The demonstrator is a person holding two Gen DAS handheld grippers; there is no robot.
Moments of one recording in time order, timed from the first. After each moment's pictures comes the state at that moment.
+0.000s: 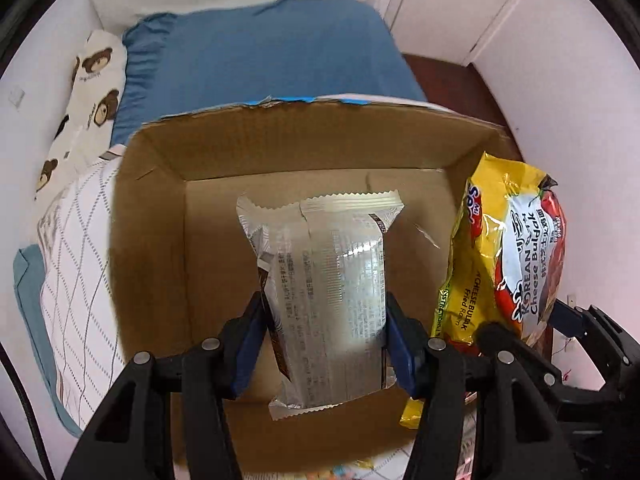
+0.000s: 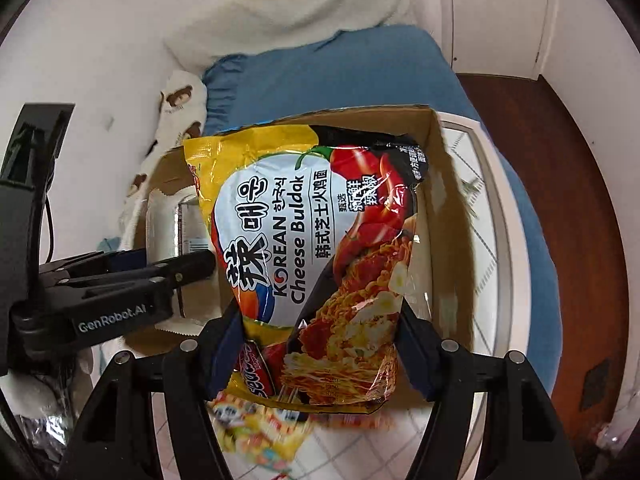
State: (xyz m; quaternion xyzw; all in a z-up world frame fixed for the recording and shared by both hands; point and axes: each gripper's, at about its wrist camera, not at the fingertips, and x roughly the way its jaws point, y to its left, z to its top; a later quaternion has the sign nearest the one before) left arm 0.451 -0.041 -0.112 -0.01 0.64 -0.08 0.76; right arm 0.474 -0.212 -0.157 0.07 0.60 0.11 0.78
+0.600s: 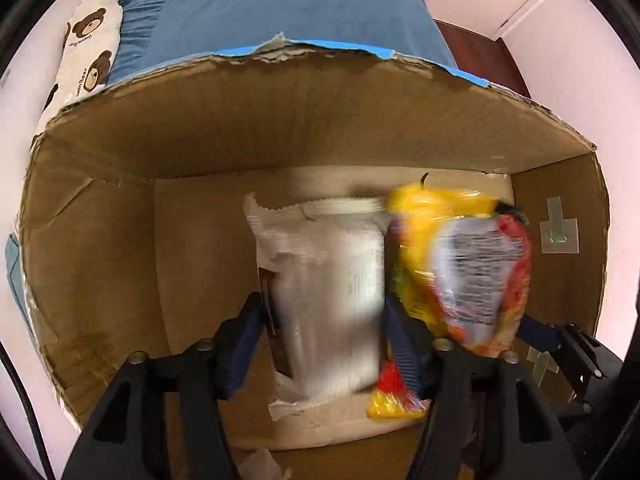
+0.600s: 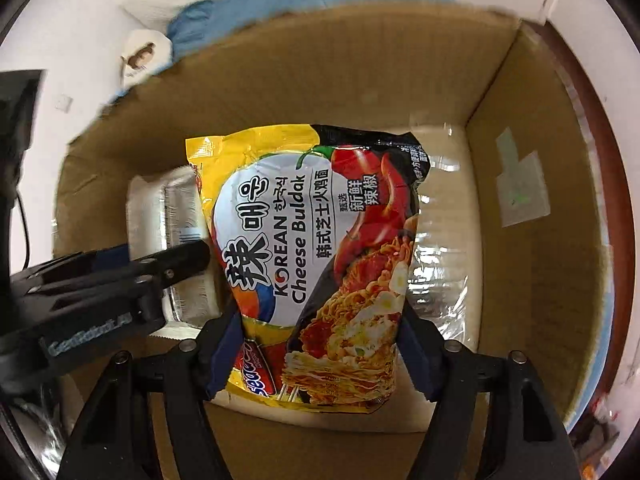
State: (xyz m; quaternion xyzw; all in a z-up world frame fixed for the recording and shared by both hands) left arm 0.507 -0.048 -0.179 -0.01 0.70 -0.06 0.71; right arm 0.567 -0.192 -0.271 0.09 0.71 0.10 0.69
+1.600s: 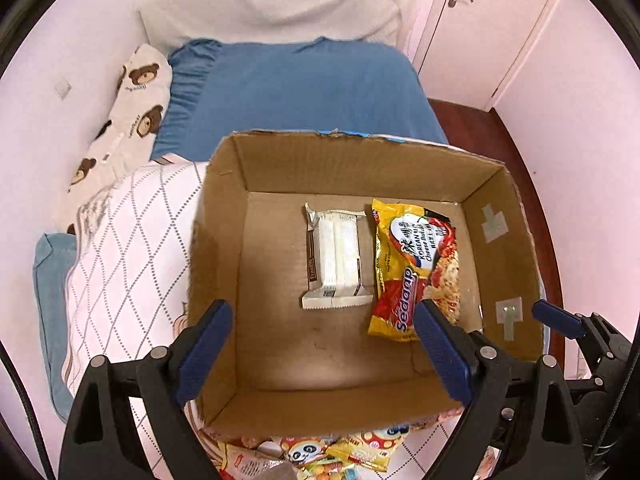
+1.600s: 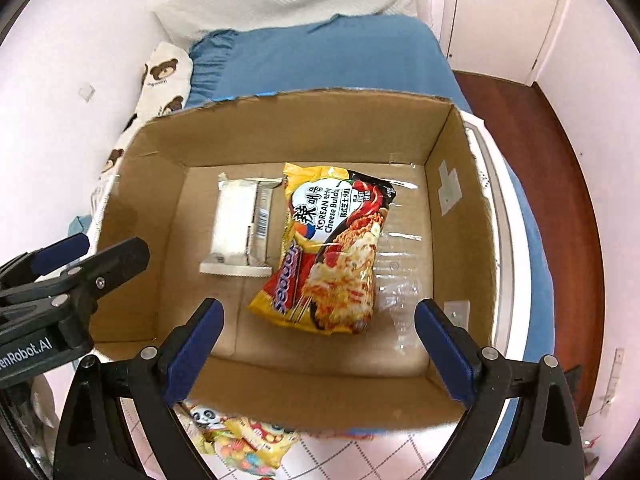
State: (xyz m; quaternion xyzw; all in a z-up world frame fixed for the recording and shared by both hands) left arm 0.391 -0.016 -0.059 -0.02 0.57 -0.03 0.82; right arm 0.467 -0.188 -0.145 0.02 0.60 0.10 0.80
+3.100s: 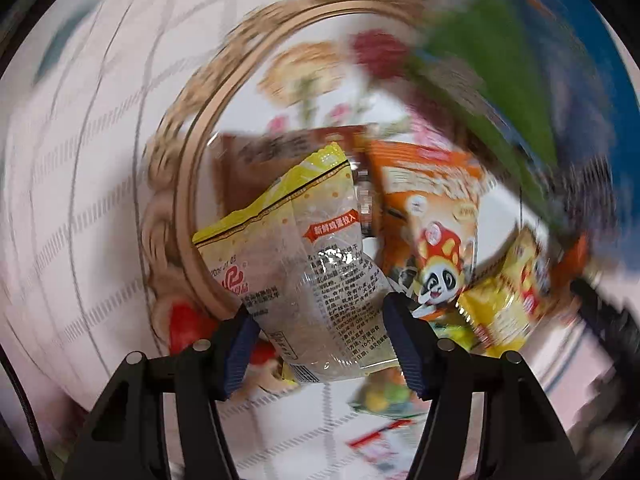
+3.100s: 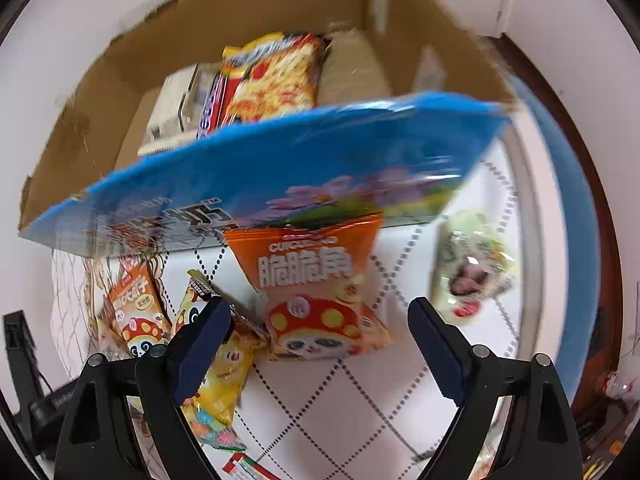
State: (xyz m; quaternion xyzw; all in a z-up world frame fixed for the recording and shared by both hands) left arm 0.225 0.071 -0.248 -0.19 0.65 0.07 0.73; right arm 0.364 -0.224 -0.262 0.06 0.62 0.07 0.78
